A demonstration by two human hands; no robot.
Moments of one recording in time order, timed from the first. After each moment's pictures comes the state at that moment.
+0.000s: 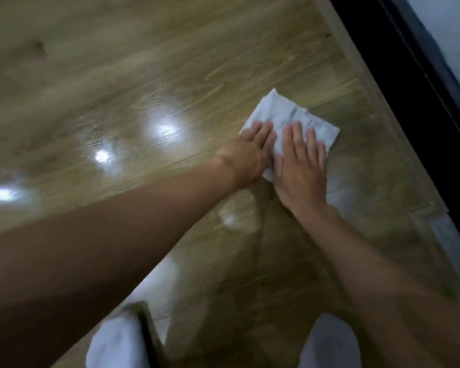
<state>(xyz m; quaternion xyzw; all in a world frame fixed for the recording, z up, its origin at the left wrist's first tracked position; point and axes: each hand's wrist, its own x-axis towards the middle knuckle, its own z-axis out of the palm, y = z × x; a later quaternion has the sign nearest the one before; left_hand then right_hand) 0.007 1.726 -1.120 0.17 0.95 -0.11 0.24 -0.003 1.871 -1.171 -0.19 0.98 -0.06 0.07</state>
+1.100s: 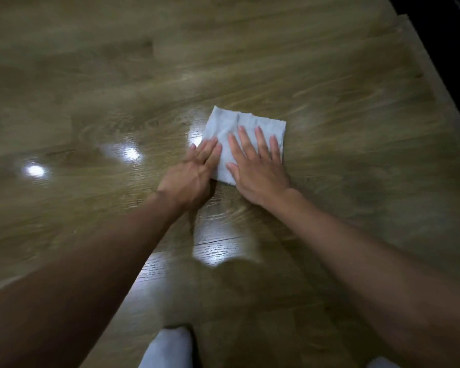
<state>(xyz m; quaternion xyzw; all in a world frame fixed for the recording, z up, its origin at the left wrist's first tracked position) 0.162 1.550 -1.140 -0.13 0.98 0.06 0.12 0.053 1.682 -1.165 -0.45 0.88 0.00 0.14</state>
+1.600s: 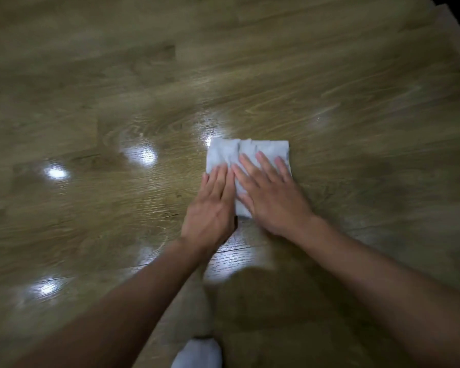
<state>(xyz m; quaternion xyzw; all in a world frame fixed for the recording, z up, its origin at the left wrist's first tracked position) 0.211 1.578 -1.145 -0.17 0.98 0.09 0.08 0.093 1.690 -1.169 -0.53 0.84 0.00 0.07</state>
